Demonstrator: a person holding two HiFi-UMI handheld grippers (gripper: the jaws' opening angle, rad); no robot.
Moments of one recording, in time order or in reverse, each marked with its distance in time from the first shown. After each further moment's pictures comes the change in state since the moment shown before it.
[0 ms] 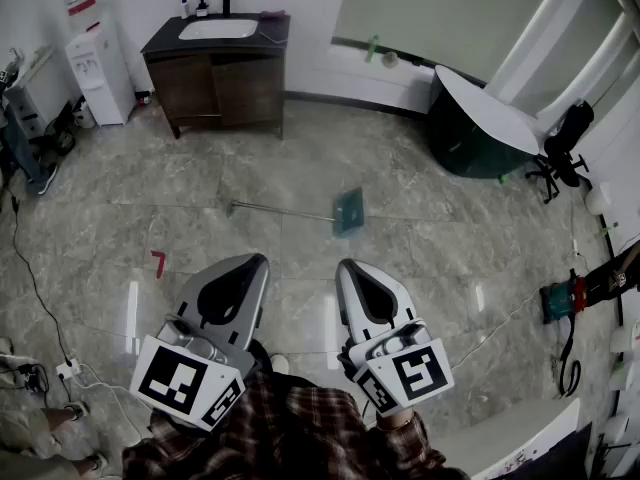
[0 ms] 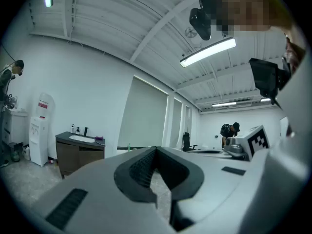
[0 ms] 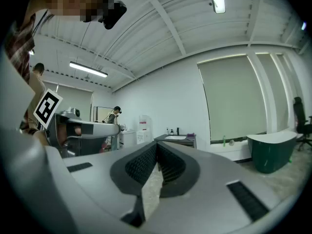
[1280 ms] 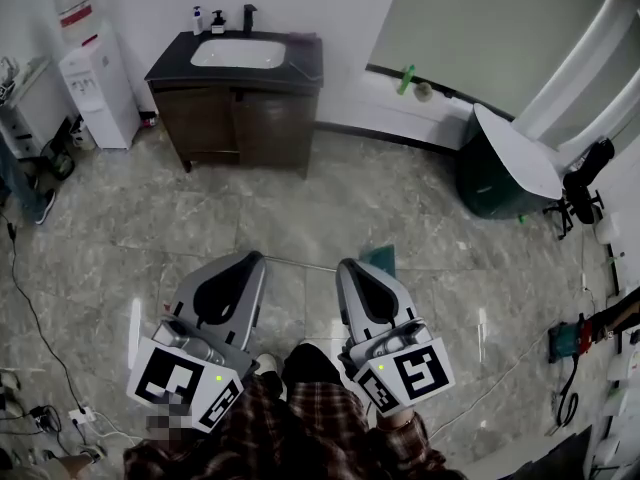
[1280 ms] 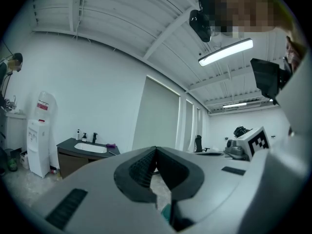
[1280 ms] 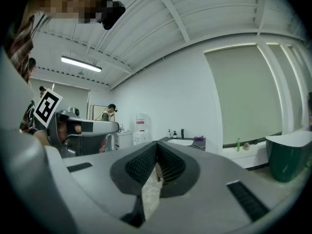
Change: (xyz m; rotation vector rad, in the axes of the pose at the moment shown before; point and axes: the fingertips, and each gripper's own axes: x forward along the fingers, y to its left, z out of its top) left arm 0.181 0.313 0.051 -0.008 -0.033 0.041; right arm 0.358 -0.066 0.026 -0.011 0.009 0.028
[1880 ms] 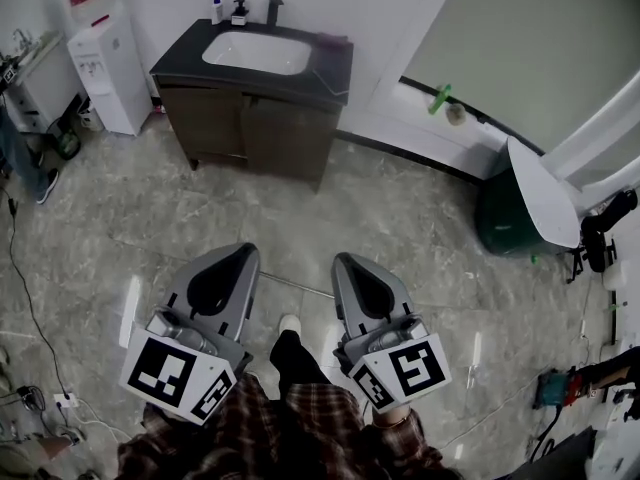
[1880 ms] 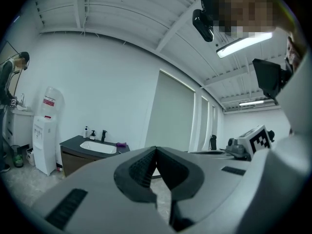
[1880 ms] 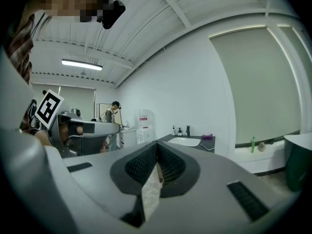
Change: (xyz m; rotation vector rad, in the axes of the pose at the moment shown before) left arm 0.154 0.108 -0.001 -0.041 0.026 0.133; right arm 0.163 -0.110 0.006 0.004 0.058 0.129
